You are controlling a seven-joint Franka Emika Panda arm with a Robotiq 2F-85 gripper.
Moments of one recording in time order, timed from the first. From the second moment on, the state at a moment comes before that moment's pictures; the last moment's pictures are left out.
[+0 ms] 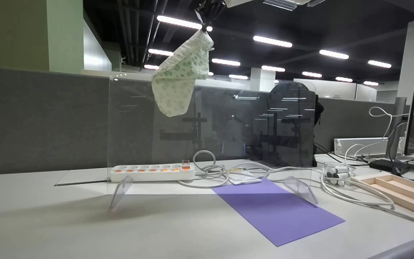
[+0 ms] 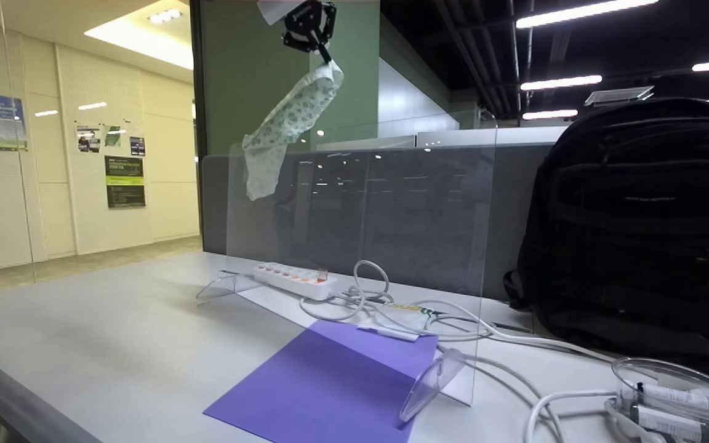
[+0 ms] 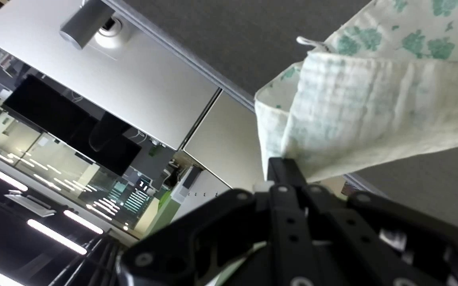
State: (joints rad) arm -0.02 -0.02 0.10 -1.93 -0.44 2.90 -0.13
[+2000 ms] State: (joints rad) arm -0.07 0.11 0.06 -1.98 -0.64 2.81 0.26
